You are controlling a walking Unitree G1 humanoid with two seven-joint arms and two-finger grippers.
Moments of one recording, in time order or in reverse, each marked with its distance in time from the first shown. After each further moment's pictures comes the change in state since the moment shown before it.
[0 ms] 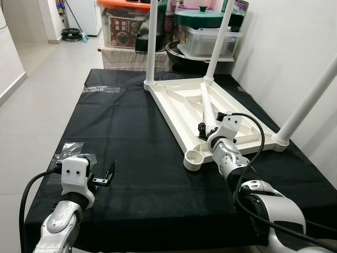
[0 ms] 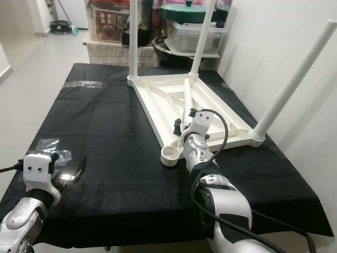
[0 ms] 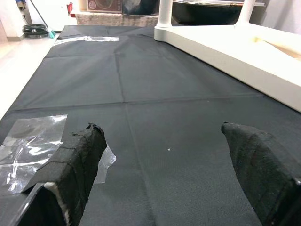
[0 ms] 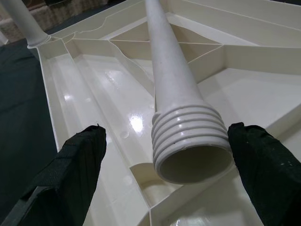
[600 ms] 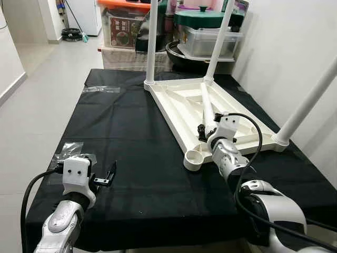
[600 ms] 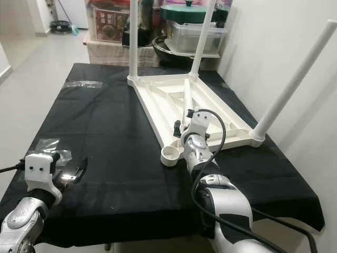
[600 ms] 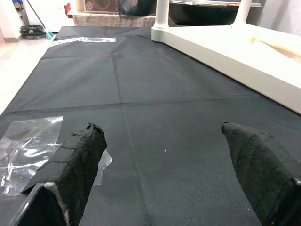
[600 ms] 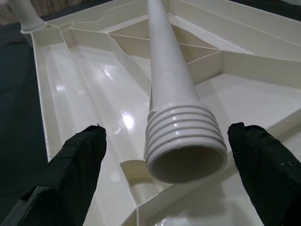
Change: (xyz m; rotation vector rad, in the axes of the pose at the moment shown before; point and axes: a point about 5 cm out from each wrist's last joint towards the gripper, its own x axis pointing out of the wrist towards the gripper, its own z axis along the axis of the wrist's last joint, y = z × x) left arm 0.001 -0.002 0.000 0.003 -0.003 -0.004; right arm 0.000 -0.003 -0.002 -0.119 0.002 -0.006
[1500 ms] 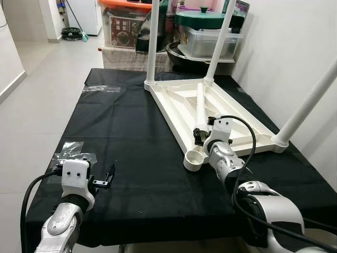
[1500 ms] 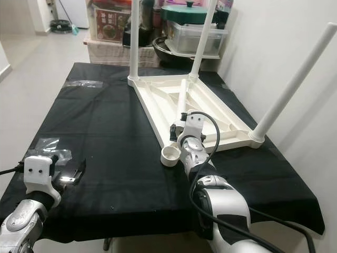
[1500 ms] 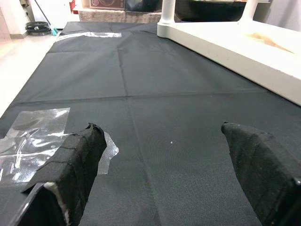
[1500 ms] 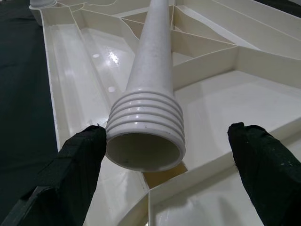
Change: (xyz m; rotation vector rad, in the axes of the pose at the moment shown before) left arm -0.003 0.001 -0.003 0.007 0.014 0.015; right arm -0.001 0.008 -0.009 -0.069 0.024 0.024
